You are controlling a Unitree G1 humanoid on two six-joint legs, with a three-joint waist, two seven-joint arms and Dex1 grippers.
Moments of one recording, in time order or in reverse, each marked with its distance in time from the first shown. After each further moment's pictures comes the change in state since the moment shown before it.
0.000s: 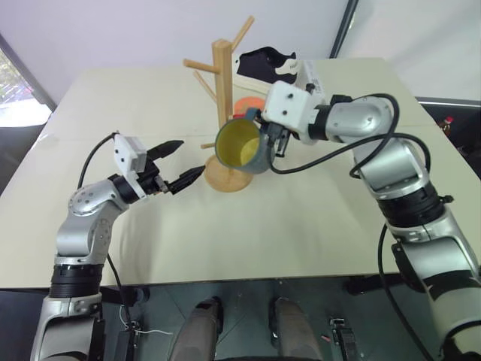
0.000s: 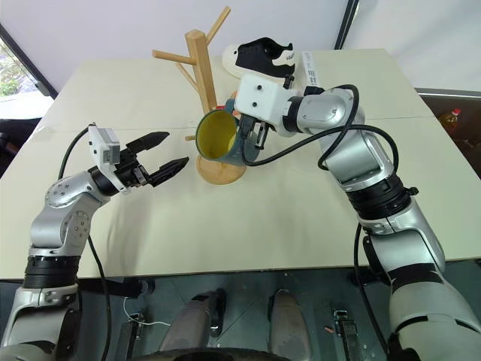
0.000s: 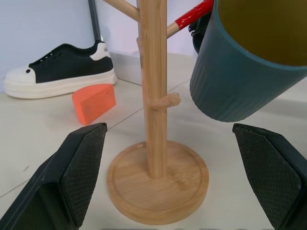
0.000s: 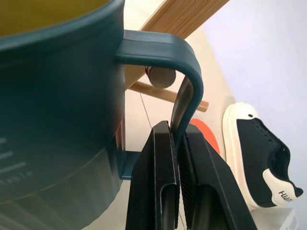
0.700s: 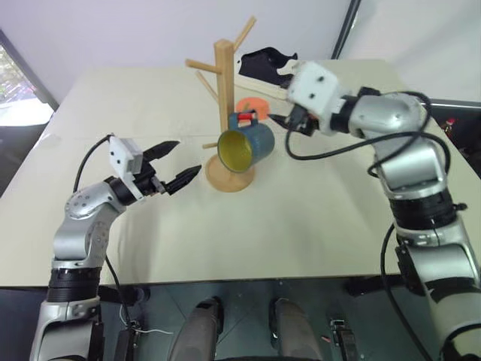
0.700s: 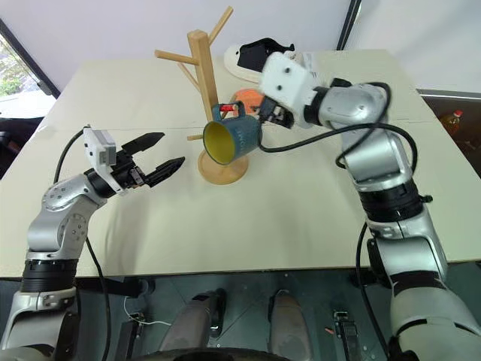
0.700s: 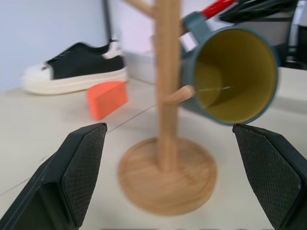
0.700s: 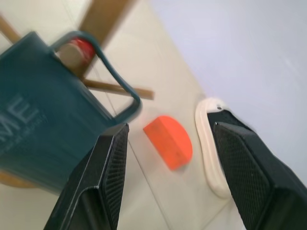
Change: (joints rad) left arm 0.039 0.004 0.034 -0.013 0.006 0.000 0.052; right arm 0.156 -0.039 -0.253 -0.067 0.062 0.021 -0.040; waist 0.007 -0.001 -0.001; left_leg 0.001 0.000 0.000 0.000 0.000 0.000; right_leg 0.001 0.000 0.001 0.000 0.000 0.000
